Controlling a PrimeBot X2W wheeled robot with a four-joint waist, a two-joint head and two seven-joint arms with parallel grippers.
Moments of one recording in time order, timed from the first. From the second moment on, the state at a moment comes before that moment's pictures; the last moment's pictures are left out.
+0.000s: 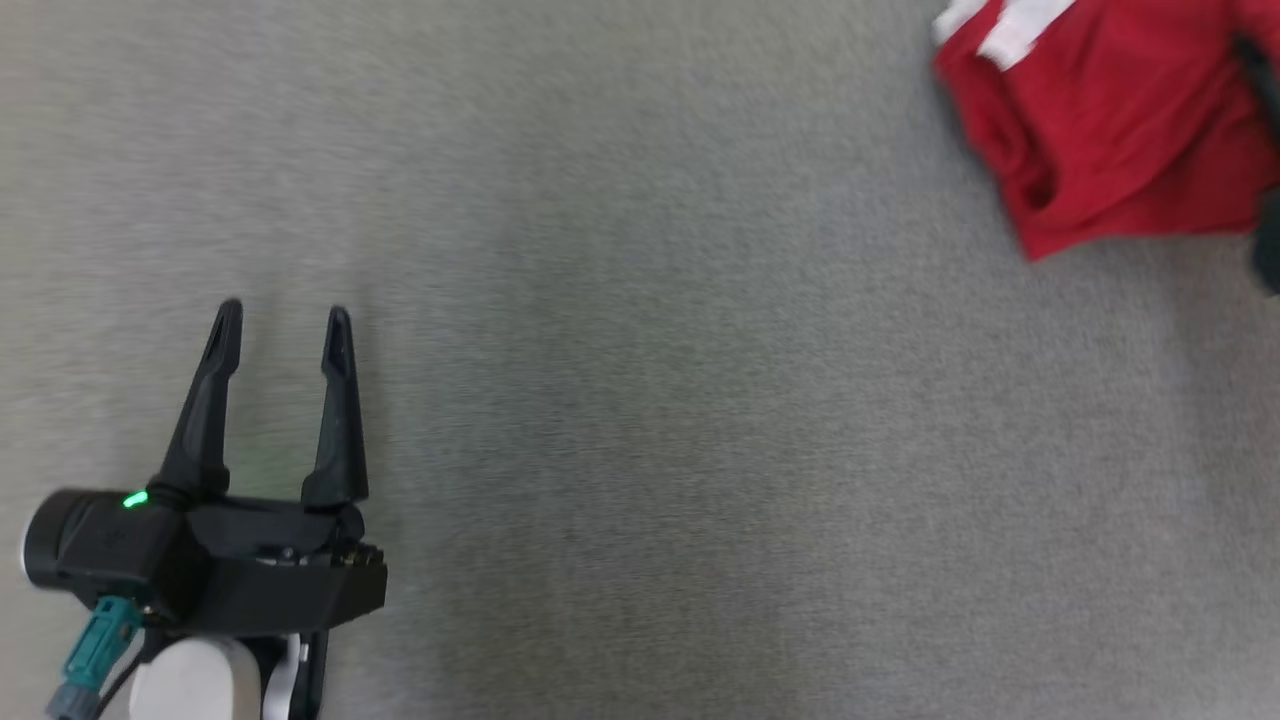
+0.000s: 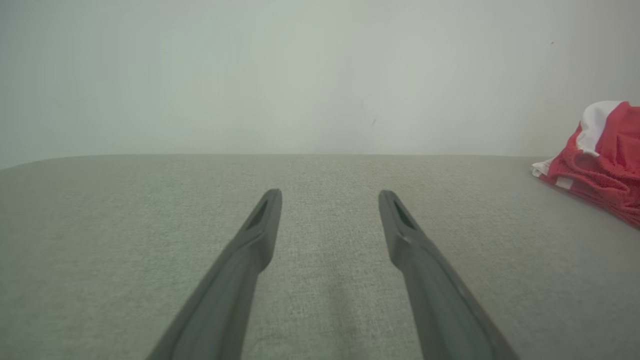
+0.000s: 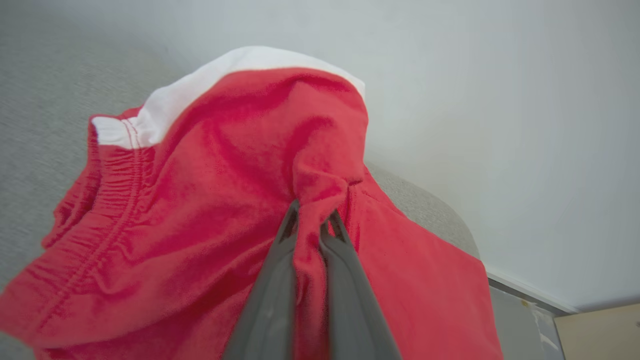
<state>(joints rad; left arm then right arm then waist) -0.24 0.06 0.02 -0.06 -0.12 -0.10 -0.26 -0.92 -0.72 0.49 0.50 0.42 0.13 0.07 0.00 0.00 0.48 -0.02</state>
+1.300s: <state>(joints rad) -0.27 0.12 -0.01 -0.14 -0.12 -0.11 -0.27 -1.32 -0.84 0.58 0.81 0.34 0.13 -0.02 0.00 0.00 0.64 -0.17</state>
